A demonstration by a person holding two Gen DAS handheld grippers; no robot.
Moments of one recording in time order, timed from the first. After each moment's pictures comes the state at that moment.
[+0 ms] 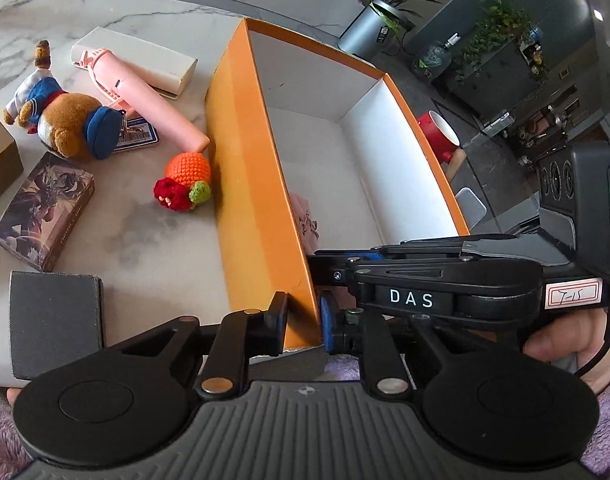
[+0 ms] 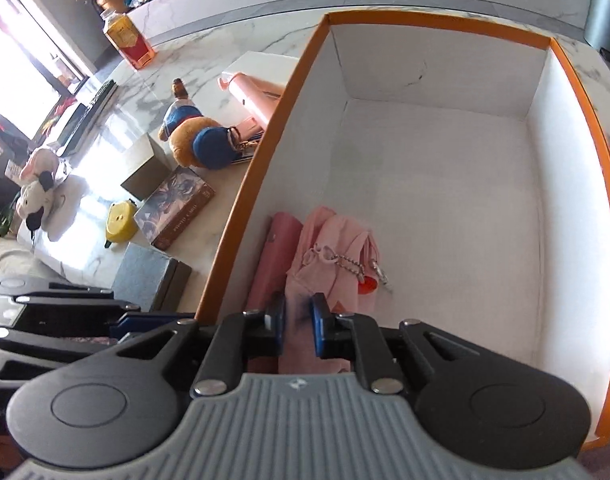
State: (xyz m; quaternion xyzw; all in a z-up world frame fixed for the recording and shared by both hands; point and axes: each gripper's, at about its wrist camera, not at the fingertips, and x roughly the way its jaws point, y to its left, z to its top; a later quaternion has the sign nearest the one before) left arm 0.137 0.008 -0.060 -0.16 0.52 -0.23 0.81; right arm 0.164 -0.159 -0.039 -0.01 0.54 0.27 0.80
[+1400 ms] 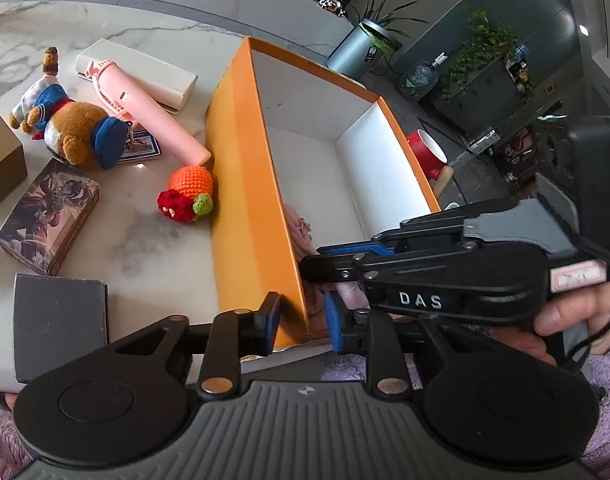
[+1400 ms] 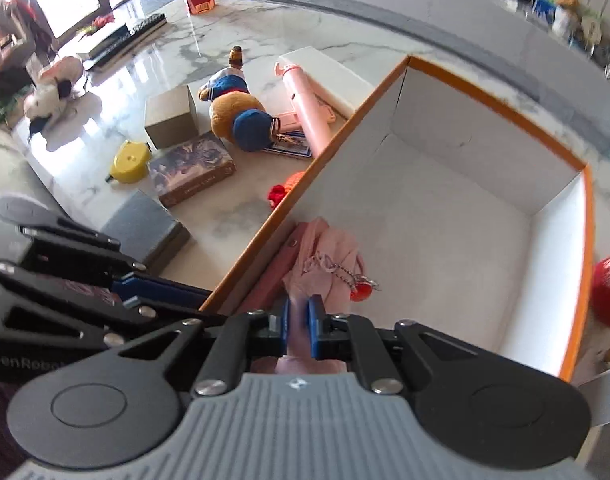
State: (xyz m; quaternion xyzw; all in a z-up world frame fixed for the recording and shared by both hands) left arm 0.131 0.025 -0.059 -0.19 0.49 -0.25 0.82; right arm 0.166 -0.134 -0.020 -0.13 0.53 0.31 0.78
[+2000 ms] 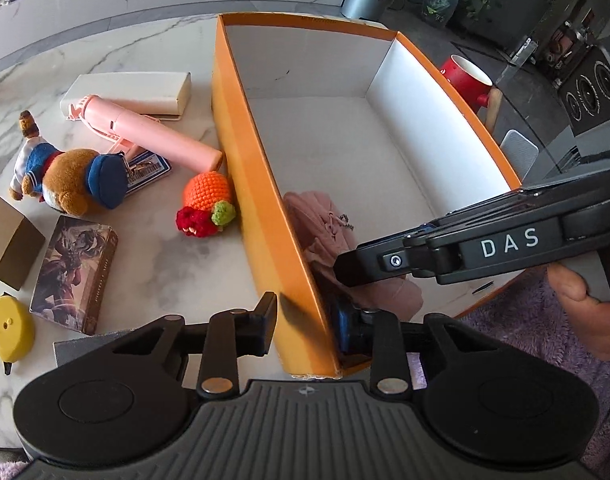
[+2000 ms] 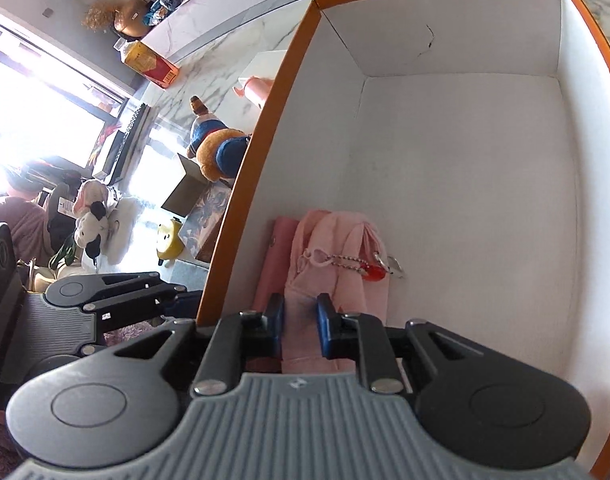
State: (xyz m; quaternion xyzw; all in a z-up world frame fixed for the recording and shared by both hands) left arm 0.155 -0.022 -0.067 0.00 0.54 -0.21 0.82; right arm 0.183 -0.184 -0.048 0.10 0.57 0.32 0.75
